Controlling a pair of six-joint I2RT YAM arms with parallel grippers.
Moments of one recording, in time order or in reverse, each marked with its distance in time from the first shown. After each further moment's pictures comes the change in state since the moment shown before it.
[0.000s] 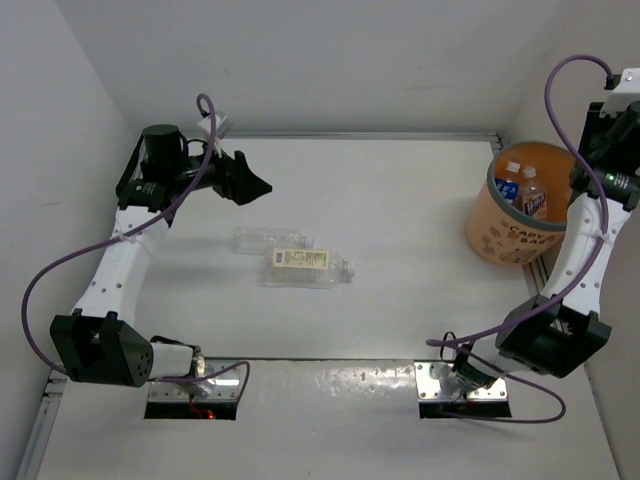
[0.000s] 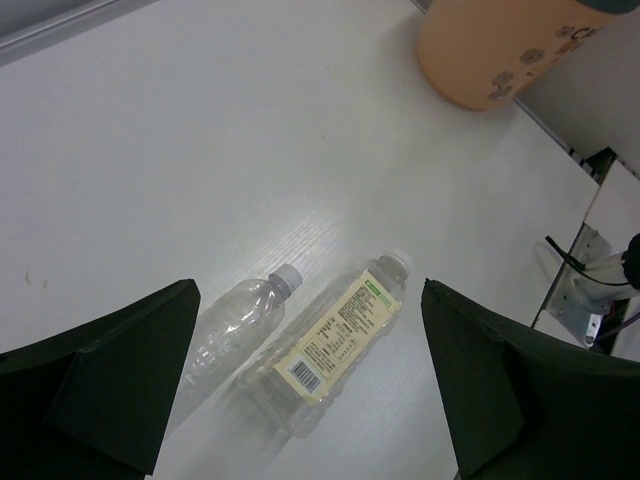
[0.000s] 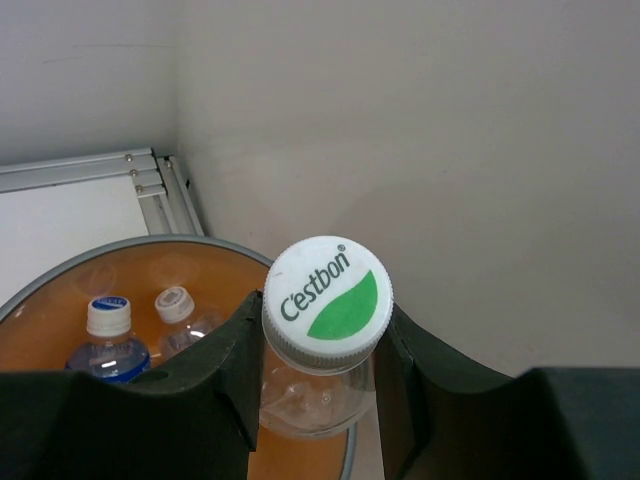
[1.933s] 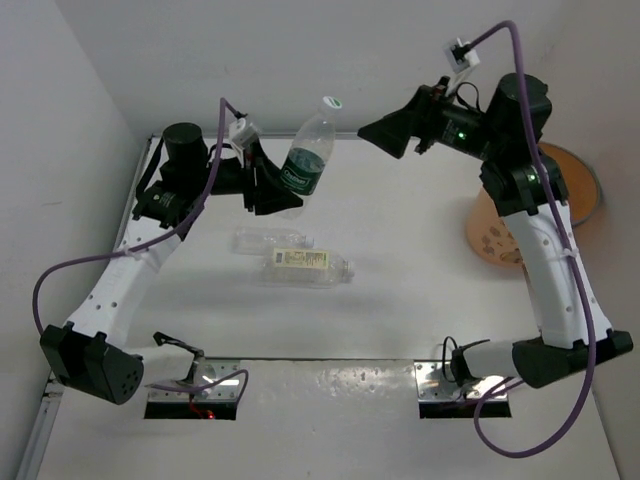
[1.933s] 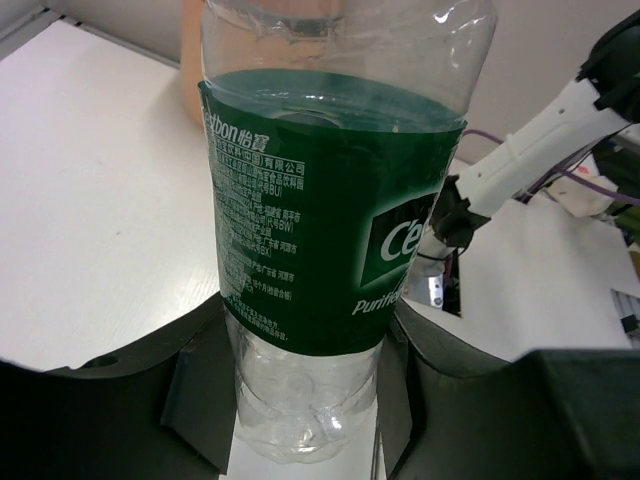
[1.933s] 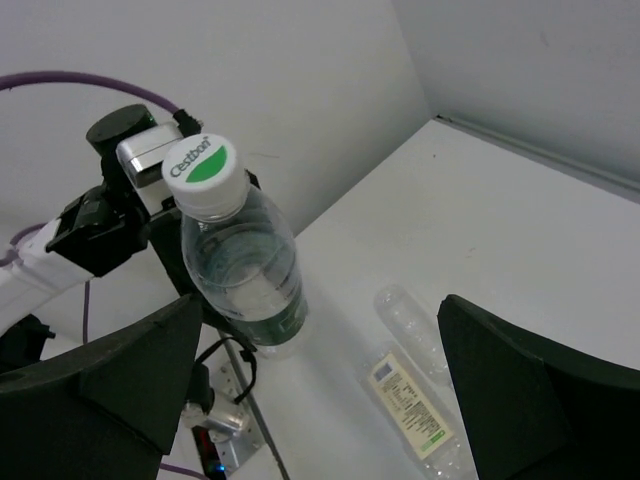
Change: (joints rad) left arm -0.227 -0.066 0.010 0.174 0.259 -0.151; right arm 0.807 -0.061 0.198 -0.093 -0.723 0.811
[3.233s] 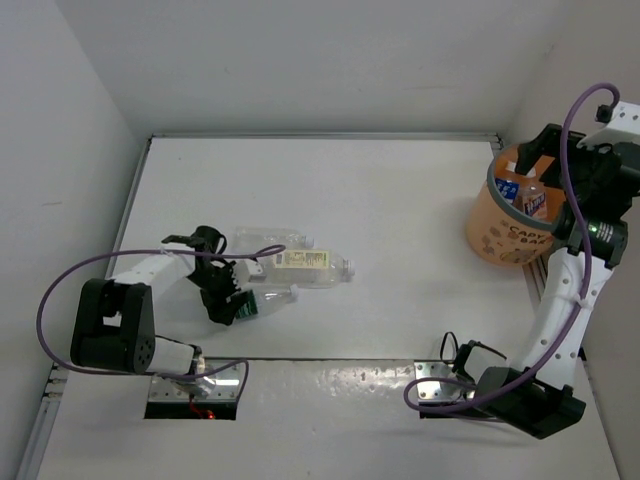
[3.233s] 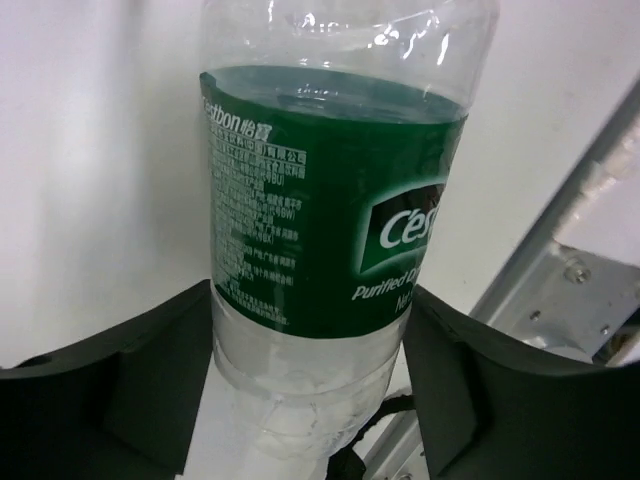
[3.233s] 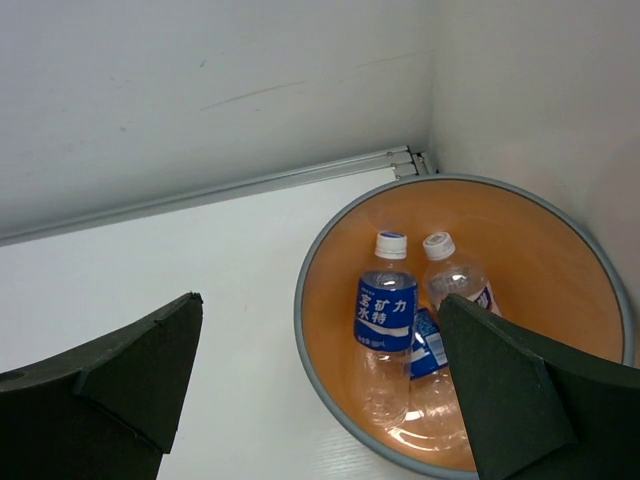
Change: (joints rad) left arm 0.171 0.139 -0.614 -0.657 -0.715 1.151; right arm -0.774 -0.260 -0.417 0.002 0.368 -0.377
